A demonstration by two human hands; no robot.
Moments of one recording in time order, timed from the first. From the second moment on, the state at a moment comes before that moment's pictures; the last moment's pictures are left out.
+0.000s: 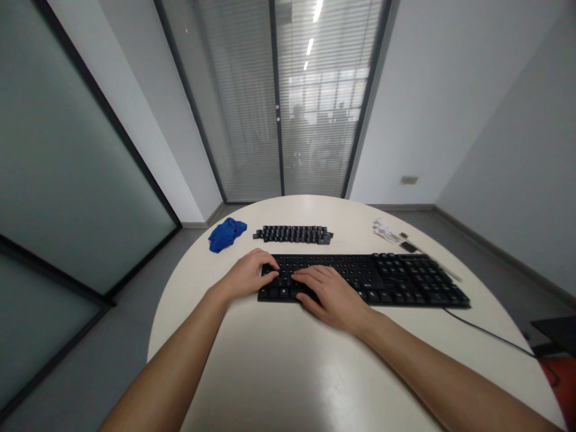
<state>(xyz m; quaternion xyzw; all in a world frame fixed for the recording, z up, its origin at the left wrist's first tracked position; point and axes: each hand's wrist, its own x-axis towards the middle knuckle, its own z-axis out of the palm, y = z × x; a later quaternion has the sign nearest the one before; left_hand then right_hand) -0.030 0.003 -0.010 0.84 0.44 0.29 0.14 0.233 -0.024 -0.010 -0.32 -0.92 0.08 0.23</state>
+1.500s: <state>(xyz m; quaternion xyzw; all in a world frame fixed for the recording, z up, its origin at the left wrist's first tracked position) -0.025 0.006 -0.020 0.81 0.46 0.33 0.16 0.232 -0.023 -0.014 -0.31 -0.92 0.07 0.22</state>
